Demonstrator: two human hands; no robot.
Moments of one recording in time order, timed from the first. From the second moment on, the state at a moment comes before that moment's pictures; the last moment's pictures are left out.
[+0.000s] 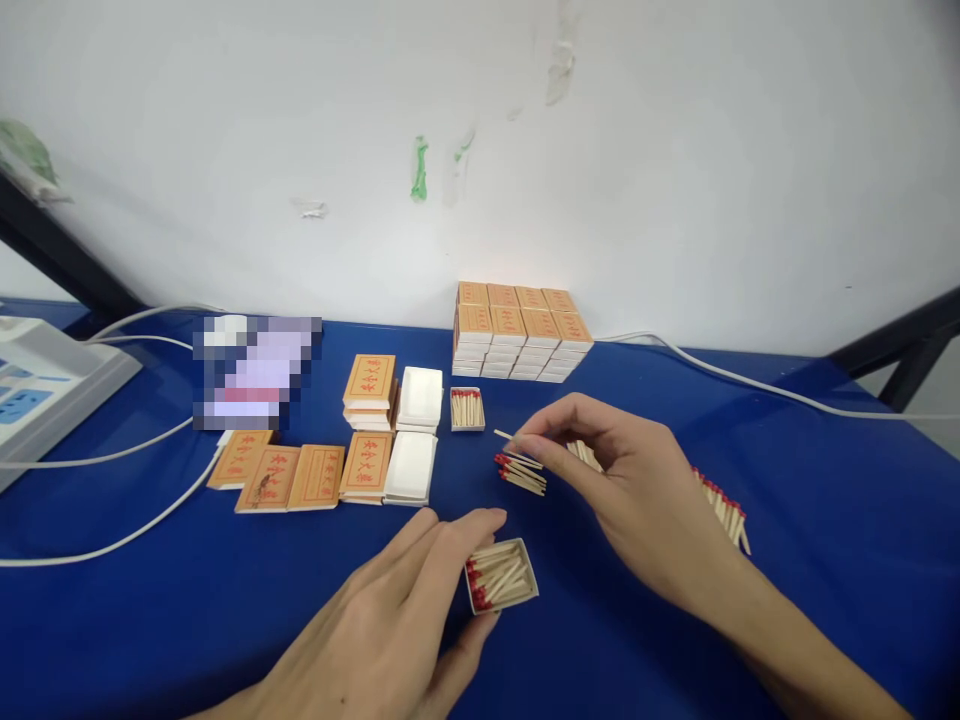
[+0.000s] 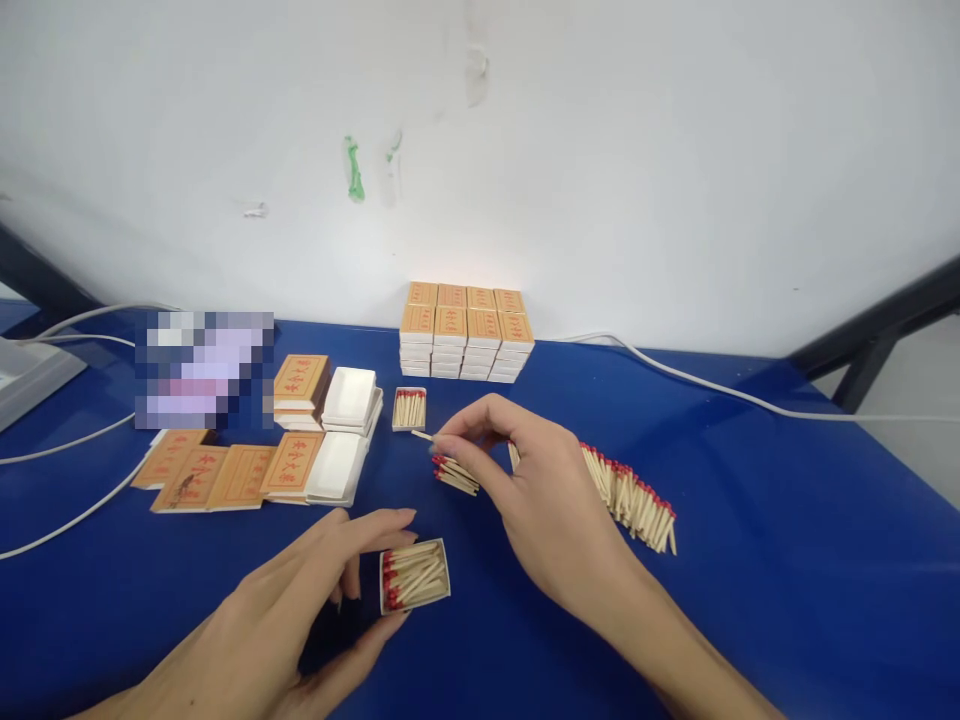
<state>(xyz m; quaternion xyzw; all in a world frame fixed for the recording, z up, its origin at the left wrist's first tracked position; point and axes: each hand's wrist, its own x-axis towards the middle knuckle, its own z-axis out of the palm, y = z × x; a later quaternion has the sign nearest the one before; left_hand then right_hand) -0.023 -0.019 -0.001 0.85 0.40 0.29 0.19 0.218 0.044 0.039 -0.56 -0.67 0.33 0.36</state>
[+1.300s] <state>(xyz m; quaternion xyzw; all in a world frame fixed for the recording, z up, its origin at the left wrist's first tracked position) -0.024 -0.017 -0.004 0.84 0.43 0.27 0.18 0.228 0.050 0.017 -0.52 -0.81 0.14 0.22</state>
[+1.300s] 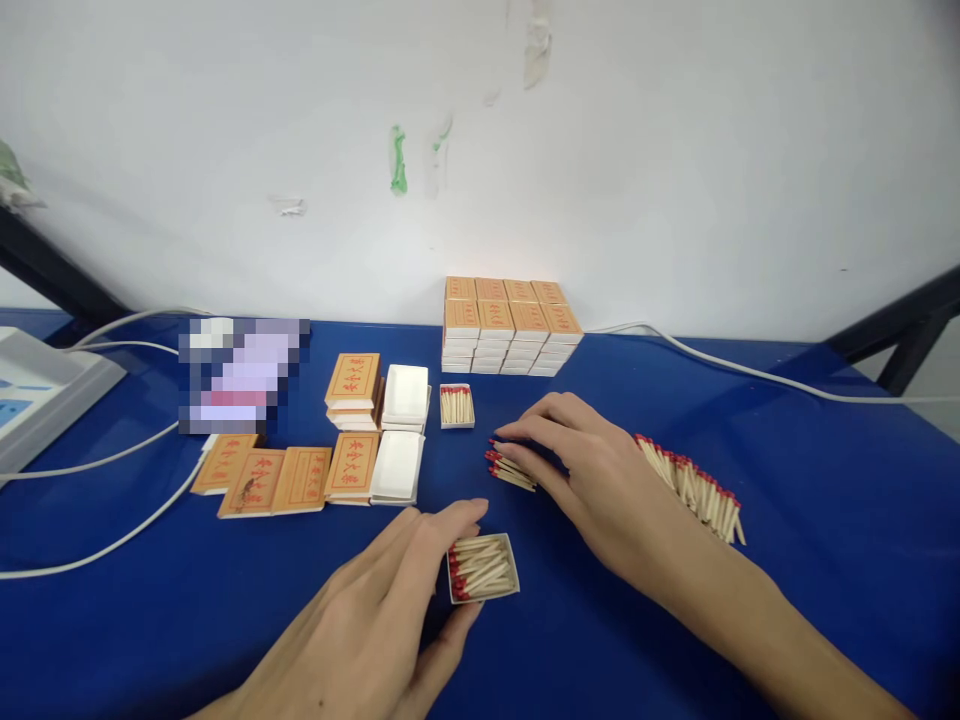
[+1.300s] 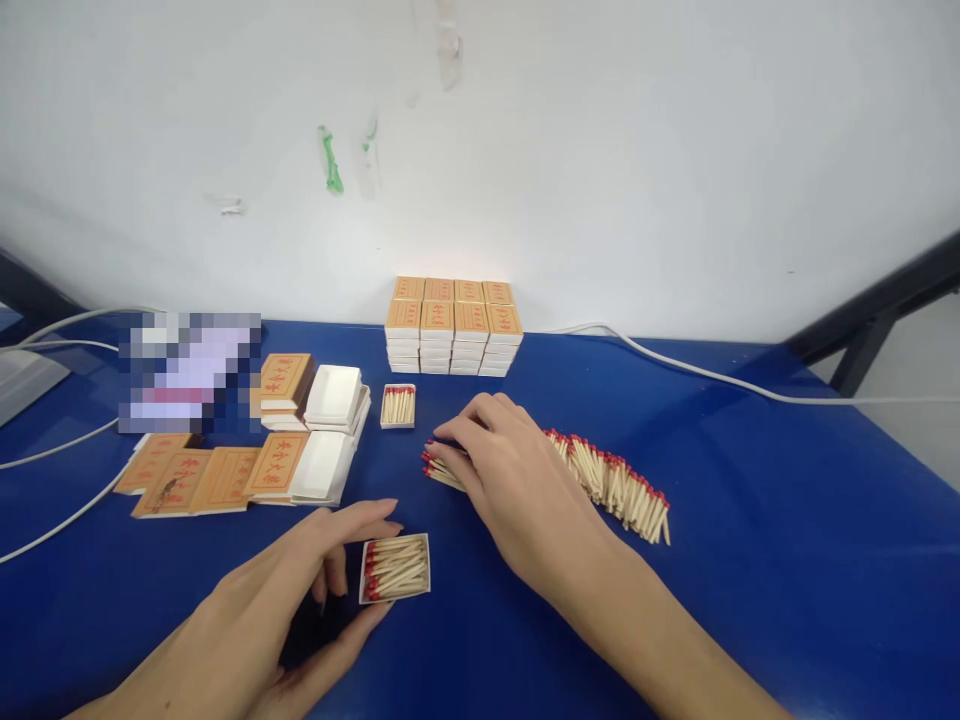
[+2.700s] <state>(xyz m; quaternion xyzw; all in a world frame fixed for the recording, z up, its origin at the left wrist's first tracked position) -0.025 -0.022 -0.021 0.80 0.48 0.29 0.22 0.239 0.022 0.032 -0.43 -0.87 0.16 0.15</state>
